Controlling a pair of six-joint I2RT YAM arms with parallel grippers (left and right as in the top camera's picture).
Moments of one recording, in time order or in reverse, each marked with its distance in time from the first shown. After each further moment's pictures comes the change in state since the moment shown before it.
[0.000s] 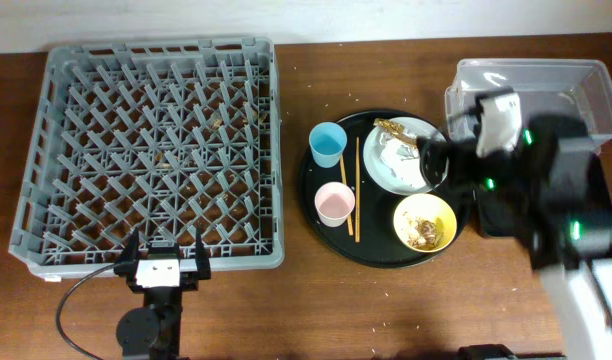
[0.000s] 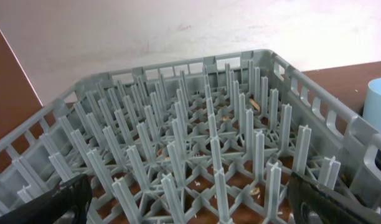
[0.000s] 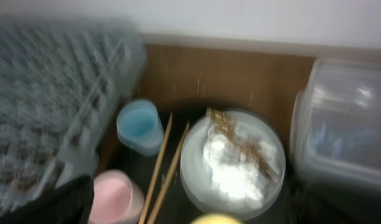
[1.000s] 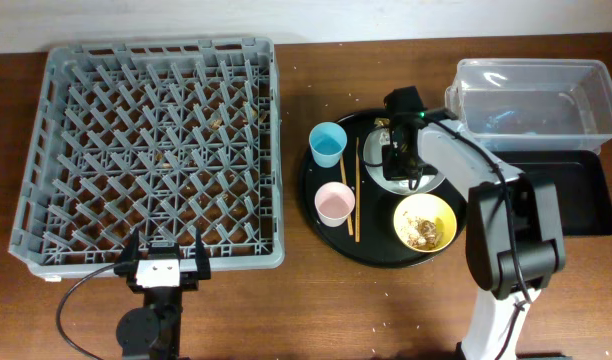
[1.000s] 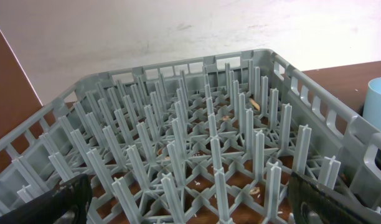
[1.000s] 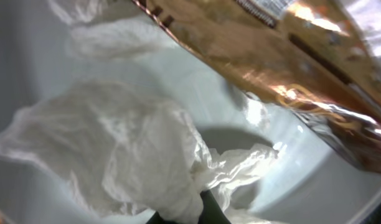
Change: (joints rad) left arm 0.000 -0.001 0.000 -0.001 0.000 0.000; right arm 0.171 0.866 0.209 -0.116 0.413 0.232
